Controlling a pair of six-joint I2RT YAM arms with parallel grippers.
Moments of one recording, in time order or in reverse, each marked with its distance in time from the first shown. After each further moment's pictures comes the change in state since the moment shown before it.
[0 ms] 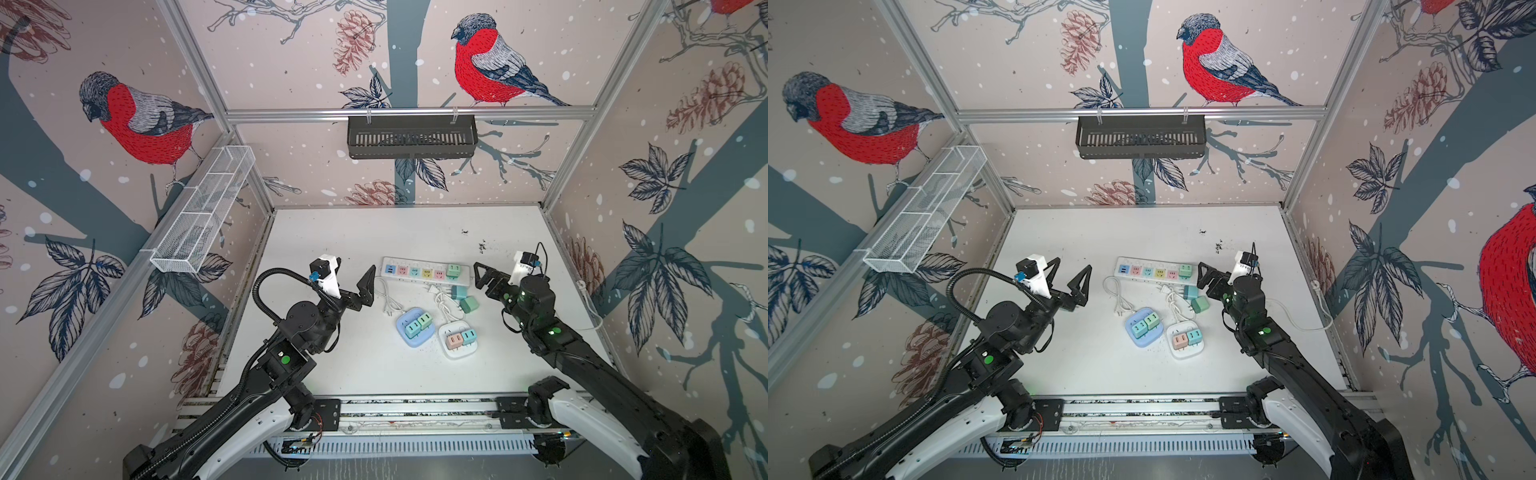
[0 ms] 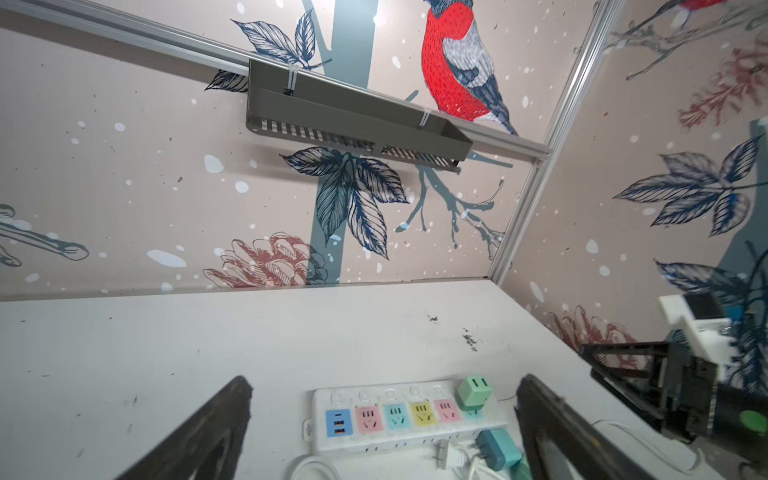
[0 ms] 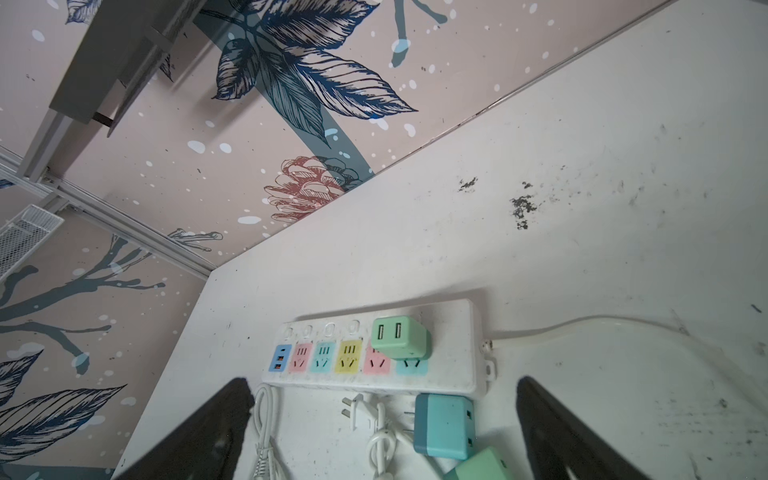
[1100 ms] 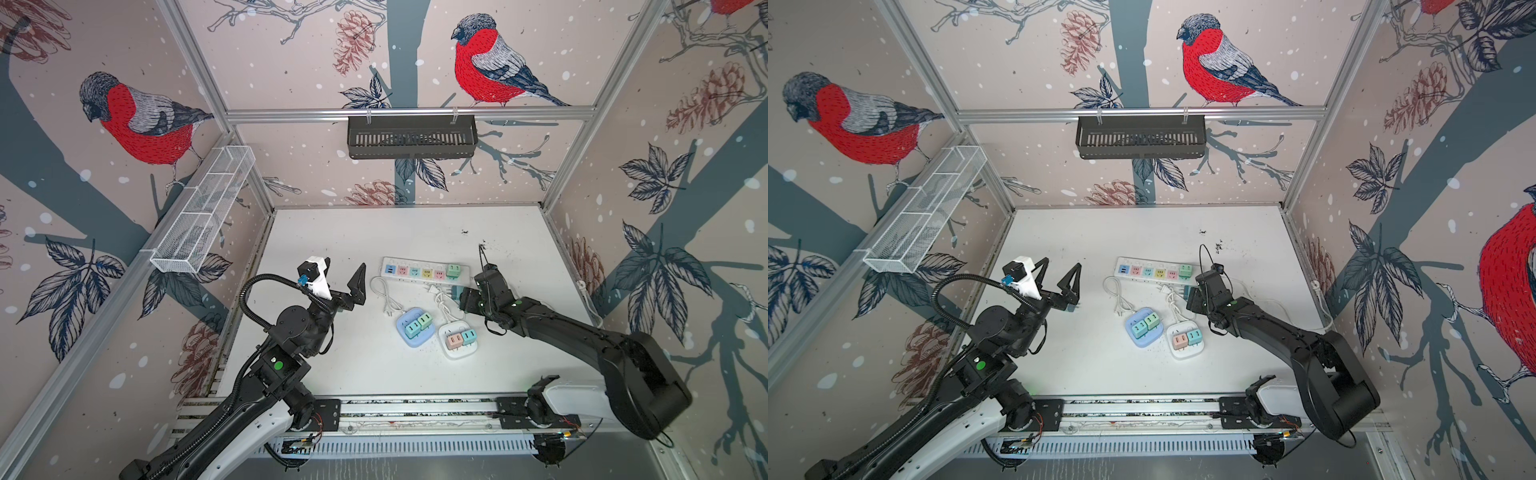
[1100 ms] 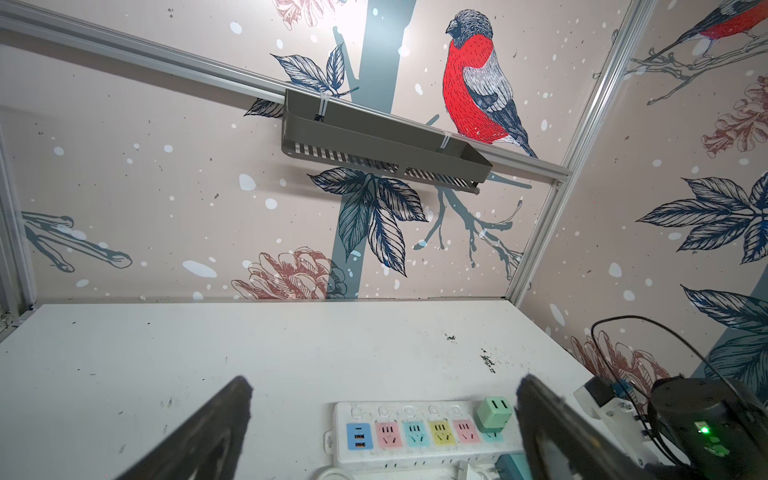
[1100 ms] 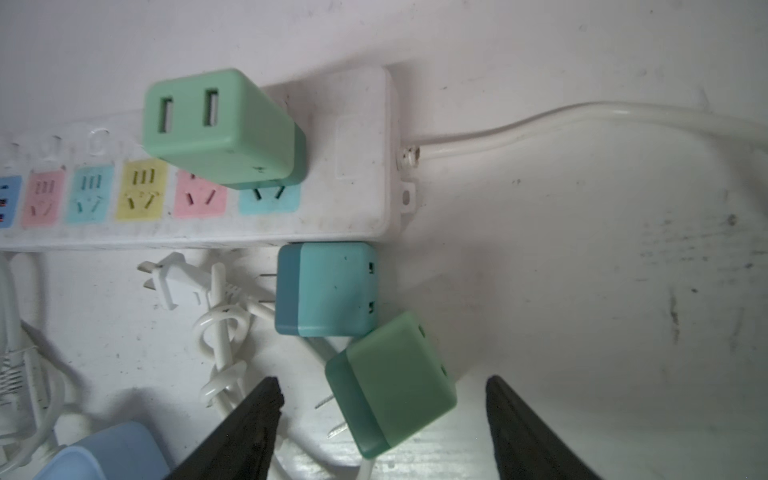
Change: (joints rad) left arm 0.028 -0.079 -0.019 -0.008 -0.023 0.000; right arm 0.095 0.492 0.148 -0.314 0.049 -0.021
